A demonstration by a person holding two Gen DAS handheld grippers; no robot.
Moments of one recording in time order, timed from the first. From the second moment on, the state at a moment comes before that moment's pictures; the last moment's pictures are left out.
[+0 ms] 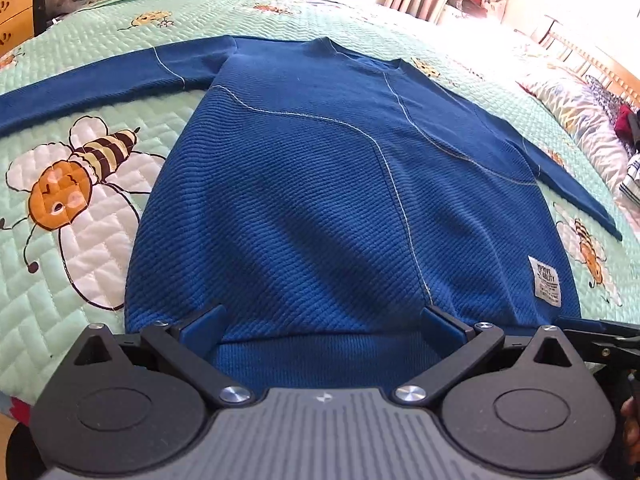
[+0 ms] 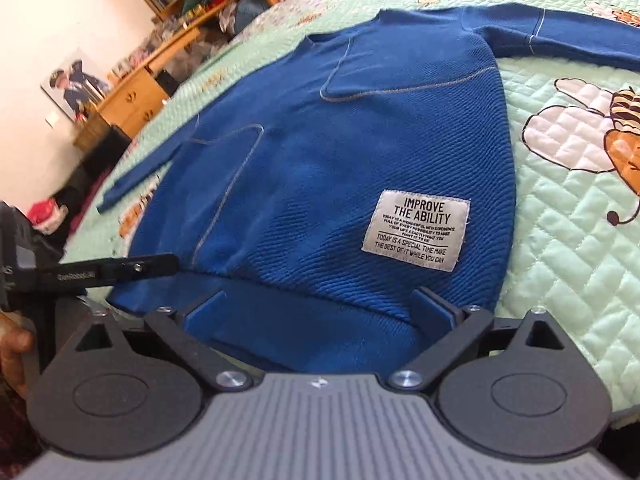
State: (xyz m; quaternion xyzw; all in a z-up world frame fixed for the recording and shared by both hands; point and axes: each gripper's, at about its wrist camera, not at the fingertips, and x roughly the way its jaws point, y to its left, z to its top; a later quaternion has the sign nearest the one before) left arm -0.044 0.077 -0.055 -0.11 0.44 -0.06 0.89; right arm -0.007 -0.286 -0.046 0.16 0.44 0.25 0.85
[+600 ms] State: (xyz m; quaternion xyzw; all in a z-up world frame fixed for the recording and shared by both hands) left arm -0.039 0.054 -0.037 -0.10 0.45 -0.05 0.88; right arm -0.035 -0.310 -0.035 0.20 0.34 0.29 0.87
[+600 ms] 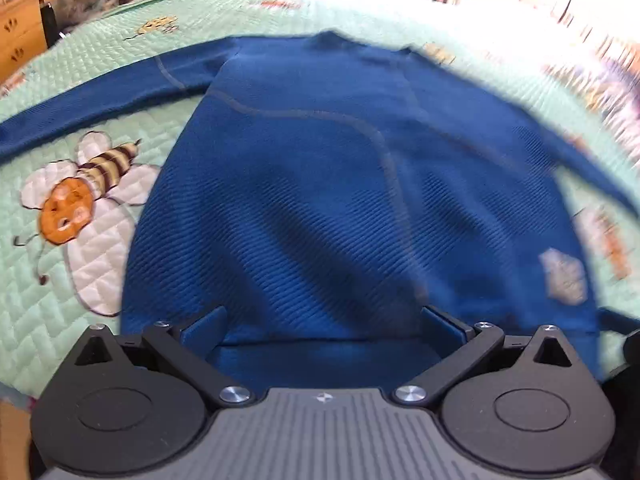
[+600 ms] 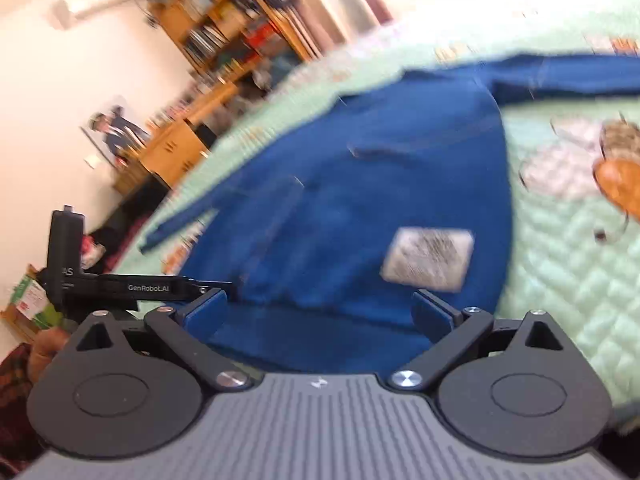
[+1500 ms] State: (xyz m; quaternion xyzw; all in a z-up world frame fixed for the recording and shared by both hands) left arm -0.071 0.327 0.002 -0.48 0.18 0.13 0.85; right arm -0.013 -0.288 -0.025 0.21 0.33 0.28 0.88
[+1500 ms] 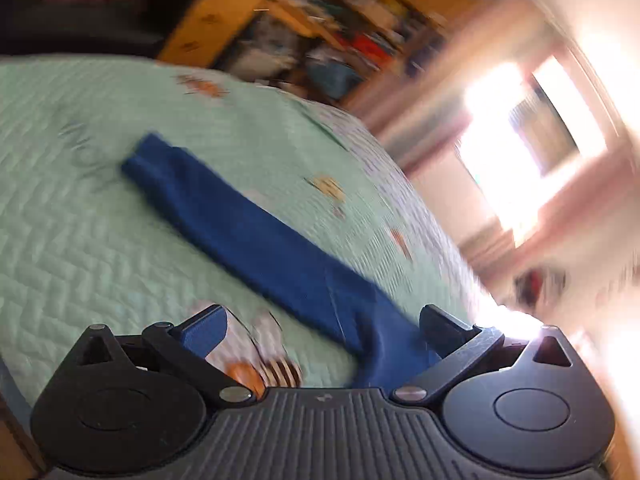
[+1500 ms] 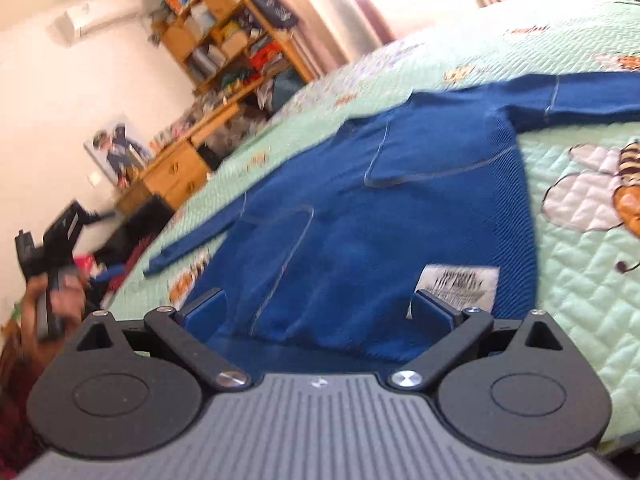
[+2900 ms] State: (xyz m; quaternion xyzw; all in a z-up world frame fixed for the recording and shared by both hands) left arm 0.032 0.420 -0.069 -0.41 0.24 0.27 0.84; right arm 0.006 -0.265 -0.042 0.18 0.41 0.28 0.85
